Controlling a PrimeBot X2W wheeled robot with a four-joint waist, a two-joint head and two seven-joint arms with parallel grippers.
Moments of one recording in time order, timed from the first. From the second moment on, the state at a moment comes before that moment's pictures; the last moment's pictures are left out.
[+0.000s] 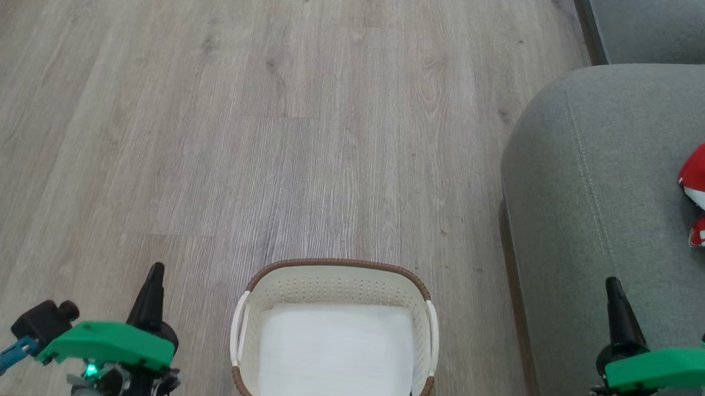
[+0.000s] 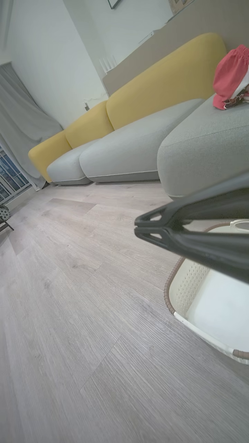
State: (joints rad) left arm -0.04 0.09 -0.08 0.32 -0.97 -0.07 -0.06; right arm 0.05 -0.13 -0.04 0.21 1.02 0.13 -0.08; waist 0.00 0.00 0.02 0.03
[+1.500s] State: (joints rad) left arm -0.04 0.06 0.03 0.29 -1.42 -0.11 0.06; right arm -0.02 -0.08 -0.09 0.26 1.45 0.13 0.05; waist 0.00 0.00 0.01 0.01
